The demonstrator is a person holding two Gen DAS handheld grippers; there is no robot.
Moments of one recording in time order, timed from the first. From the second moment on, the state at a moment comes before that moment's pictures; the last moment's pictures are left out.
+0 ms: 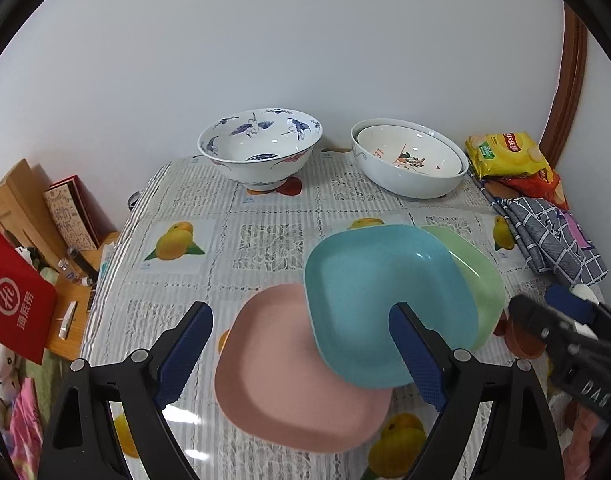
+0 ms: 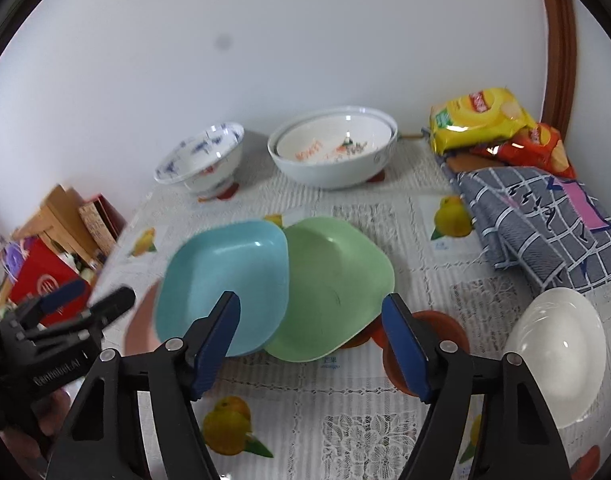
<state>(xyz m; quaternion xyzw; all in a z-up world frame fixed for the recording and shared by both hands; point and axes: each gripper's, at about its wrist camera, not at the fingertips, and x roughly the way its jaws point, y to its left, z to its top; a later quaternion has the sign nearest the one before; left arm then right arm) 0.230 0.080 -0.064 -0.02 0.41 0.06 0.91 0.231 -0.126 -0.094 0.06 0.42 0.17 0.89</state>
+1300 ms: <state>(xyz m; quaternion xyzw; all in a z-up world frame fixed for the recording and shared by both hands) 0.308 0.084 -0.123 -0.03 0.47 0.04 0.88 0.264 -0.087 -0.143 0.04 0.50 0.18 0.85</state>
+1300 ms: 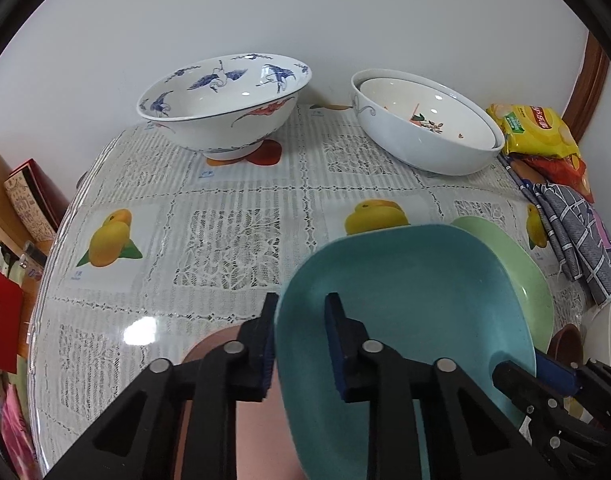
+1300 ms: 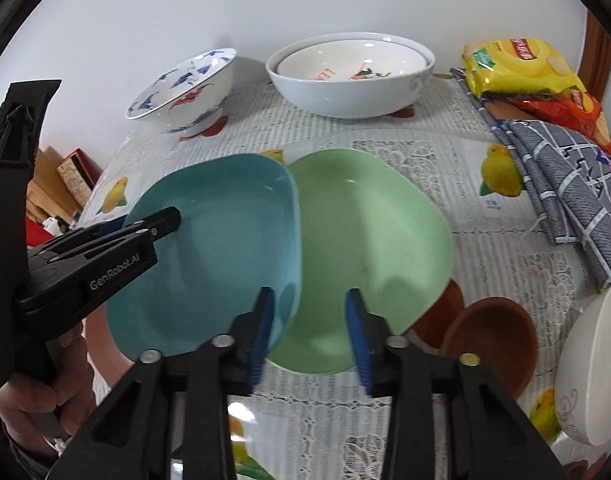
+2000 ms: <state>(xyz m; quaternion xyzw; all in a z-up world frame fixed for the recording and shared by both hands) 0.247 0.102 -0.081 -0.03 0.46 0.06 0.89 0.242 -0.087 -0.110 0.07 0.47 0.22 0.85</state>
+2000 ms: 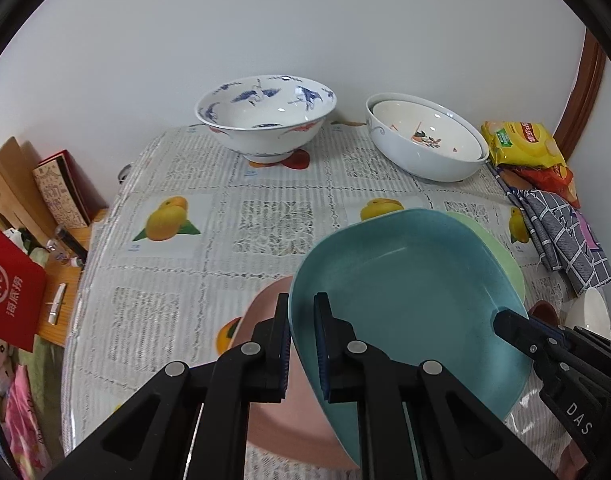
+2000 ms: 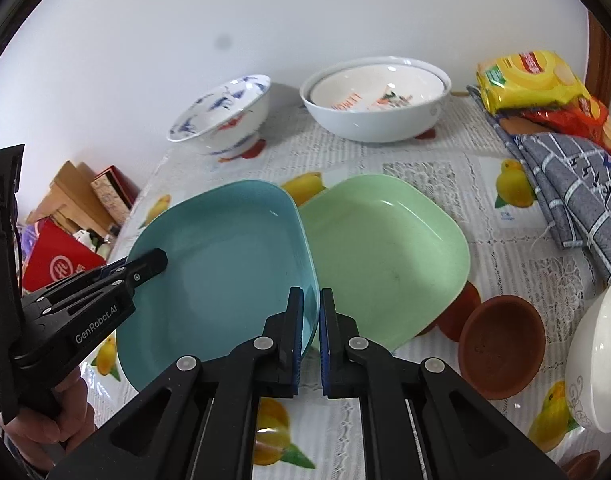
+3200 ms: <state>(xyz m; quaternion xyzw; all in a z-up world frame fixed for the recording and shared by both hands) 0.192 0.152 -0.114 -0.07 0.49 0.12 0.86 0.211 -0.030 -0.131 0.03 0.48 0.28 0.83</state>
